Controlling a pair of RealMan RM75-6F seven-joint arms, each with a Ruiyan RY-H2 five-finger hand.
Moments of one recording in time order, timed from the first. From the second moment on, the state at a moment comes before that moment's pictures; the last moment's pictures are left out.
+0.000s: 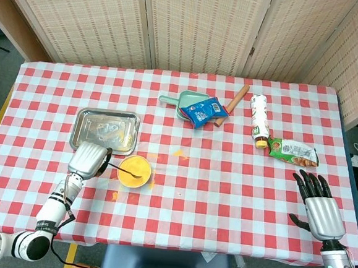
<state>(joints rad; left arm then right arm) -0.75 -1.32 -0.11 -1.78 0.90 1.15 0.67 0.13 -1.16 0.02 -1.65 -1.50 1.38 -0.19</state>
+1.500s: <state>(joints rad) -0.80 -1.31 -0.19 -1.71 0.80 1.09 0.64 0.11 -1.14 0.04 -1.65 -1.49 1.42 -0.14</state>
